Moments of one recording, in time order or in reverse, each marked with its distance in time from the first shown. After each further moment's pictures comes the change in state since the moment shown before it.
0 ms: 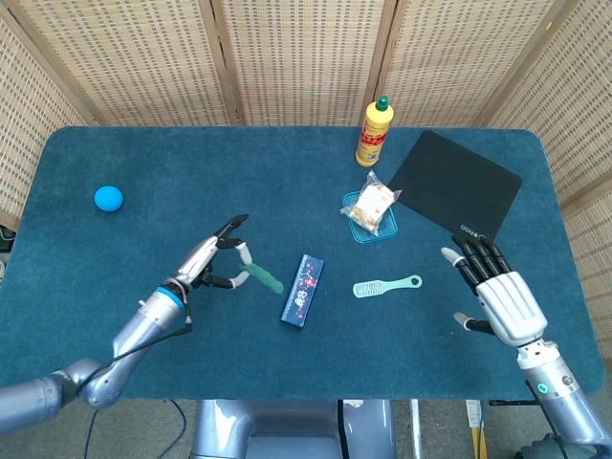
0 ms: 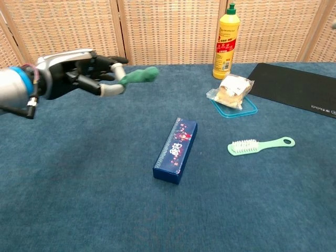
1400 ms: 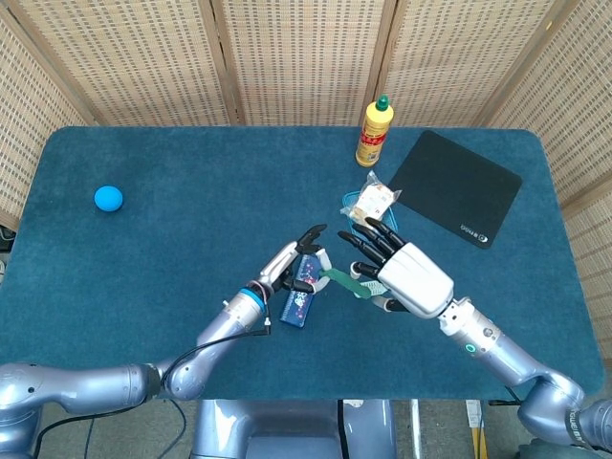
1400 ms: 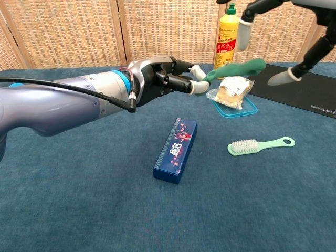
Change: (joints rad) left arm -0.208 -0.283 -0.134 0.049 -0.340 -0.057 0.141; right arm 0.302 -0.079 0.057 -0.024 -0.087 -0.149 -0.017
